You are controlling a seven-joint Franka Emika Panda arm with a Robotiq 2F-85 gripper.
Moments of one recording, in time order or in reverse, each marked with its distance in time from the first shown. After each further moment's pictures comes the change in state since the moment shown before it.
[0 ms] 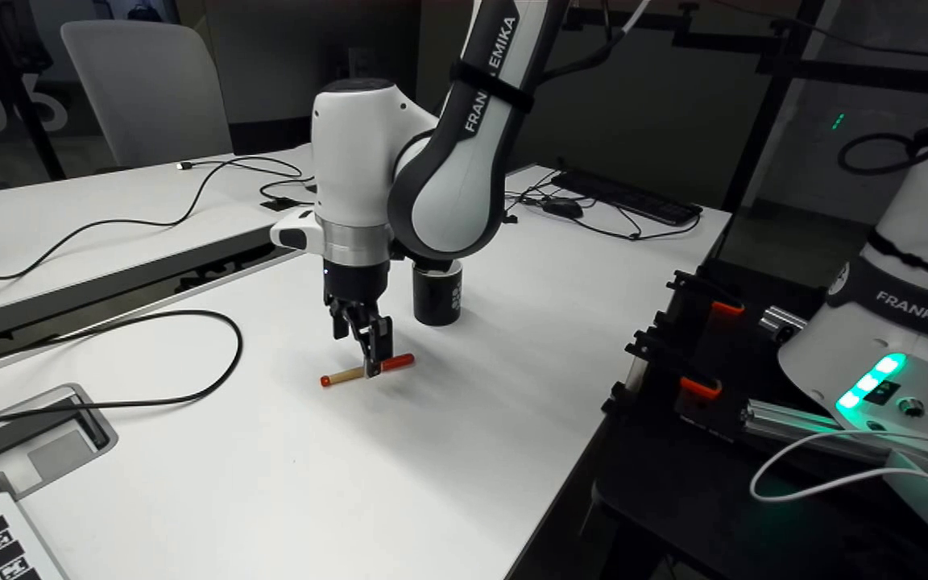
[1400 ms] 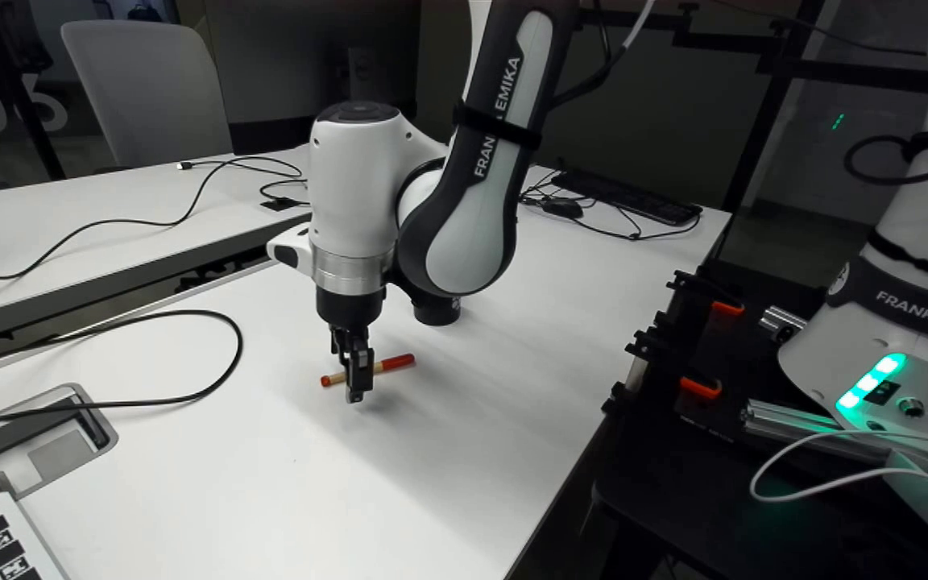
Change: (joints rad) arm 0.172 0.028 -0.125 -0.008 0.006 0.110 0.311
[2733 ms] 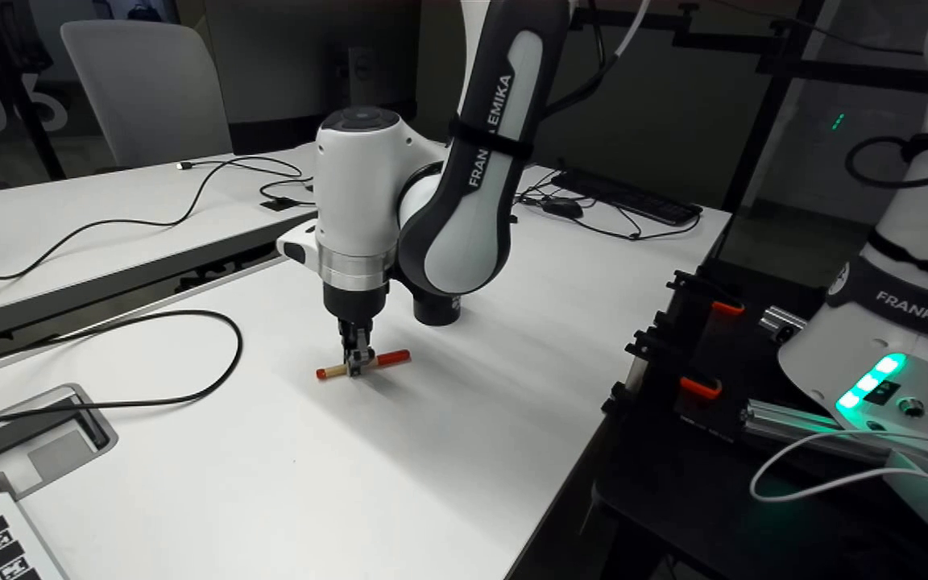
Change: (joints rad) arm 0.035 0.023 -0.072 0.027 0.000 0.003 0.024
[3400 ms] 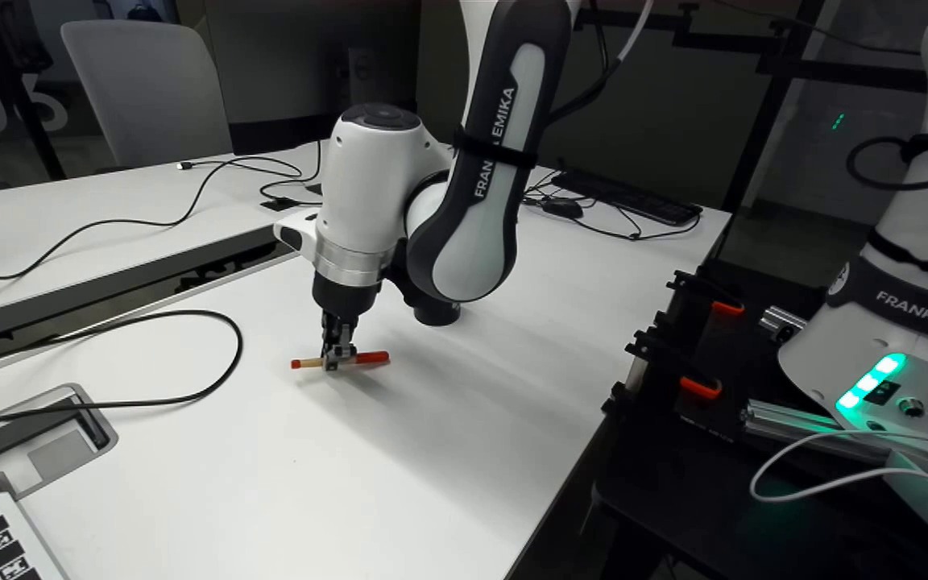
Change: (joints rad) arm 0.027 0.012 -0.033 -0.013 0.005 0.182 0.050
